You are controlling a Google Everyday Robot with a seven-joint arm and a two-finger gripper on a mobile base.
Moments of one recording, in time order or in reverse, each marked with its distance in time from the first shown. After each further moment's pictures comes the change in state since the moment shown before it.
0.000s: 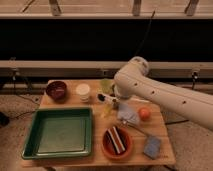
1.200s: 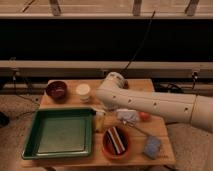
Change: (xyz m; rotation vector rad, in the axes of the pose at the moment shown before) arm 0.041 -0.046 0.092 0.118 -0.053 -0.152
